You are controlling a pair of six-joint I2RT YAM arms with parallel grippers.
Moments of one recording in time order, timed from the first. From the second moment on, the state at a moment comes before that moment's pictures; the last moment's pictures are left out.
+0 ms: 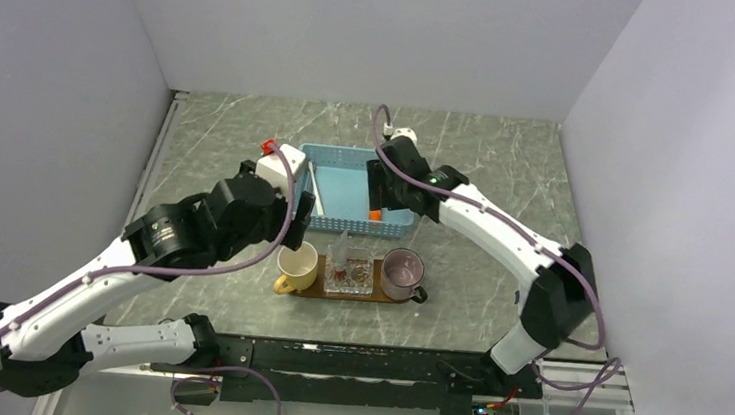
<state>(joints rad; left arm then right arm) -0.98 1.00 1.34 -0.92 -0.47 -0.28 0.73 1.56 1.36 -0.64 0.28 0.41</state>
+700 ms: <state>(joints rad) -0.98 0.67 0.94 -0.75 -0.47 -0.22 0.70 2.02 1.56 -0.65 0.28 0.56</state>
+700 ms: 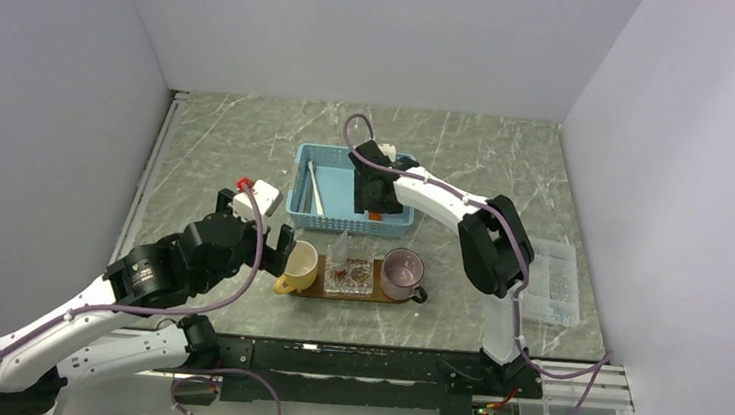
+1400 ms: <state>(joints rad) -0.95 0.66 0.89 -0.70 -0.45 -0.22 0.68 2.12 1.59 -0.64 0.28 0.61</state>
